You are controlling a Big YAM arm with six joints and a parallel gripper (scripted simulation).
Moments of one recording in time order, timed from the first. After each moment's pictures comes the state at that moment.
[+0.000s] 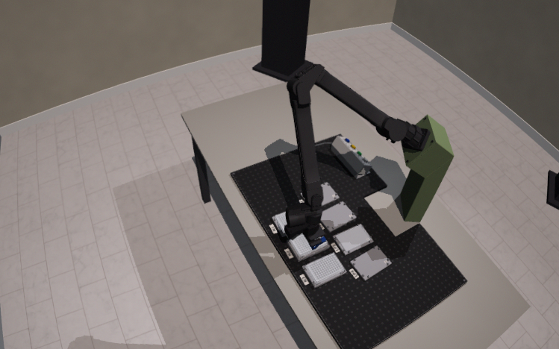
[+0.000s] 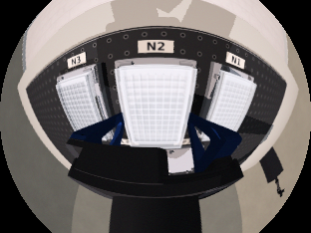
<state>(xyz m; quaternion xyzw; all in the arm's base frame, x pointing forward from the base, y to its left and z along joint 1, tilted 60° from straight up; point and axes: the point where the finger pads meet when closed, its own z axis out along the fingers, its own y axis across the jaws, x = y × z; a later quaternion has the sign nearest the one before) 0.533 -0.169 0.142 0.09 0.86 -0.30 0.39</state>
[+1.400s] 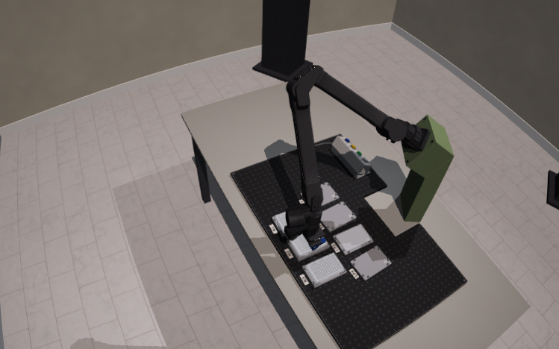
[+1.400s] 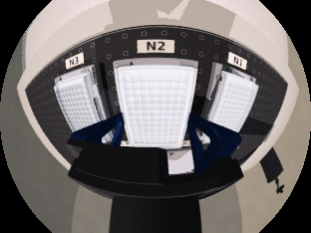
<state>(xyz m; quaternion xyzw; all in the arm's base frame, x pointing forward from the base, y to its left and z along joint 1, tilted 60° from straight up) 0.537 -0.172 0.139 0.09 0.86 -0.30 0.39</state>
